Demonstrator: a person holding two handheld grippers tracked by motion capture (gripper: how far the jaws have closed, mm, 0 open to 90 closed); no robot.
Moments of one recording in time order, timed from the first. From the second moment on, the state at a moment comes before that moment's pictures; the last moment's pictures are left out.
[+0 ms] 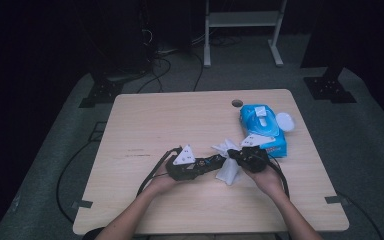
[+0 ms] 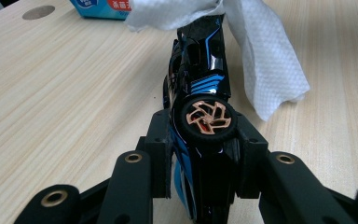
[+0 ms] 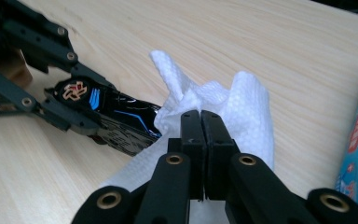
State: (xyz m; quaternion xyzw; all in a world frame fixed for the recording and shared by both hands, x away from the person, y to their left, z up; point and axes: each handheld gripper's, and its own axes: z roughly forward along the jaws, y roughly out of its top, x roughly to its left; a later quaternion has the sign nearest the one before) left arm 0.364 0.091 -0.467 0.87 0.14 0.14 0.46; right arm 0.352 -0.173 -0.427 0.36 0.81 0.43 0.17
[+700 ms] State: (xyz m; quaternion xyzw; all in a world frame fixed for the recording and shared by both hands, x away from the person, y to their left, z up) left arm 0.363 0.091 -0.466 0.87 0.14 0.14 0.46; right arm 0.351 -0.167 -0.428 0.36 0.81 0.44 0.17
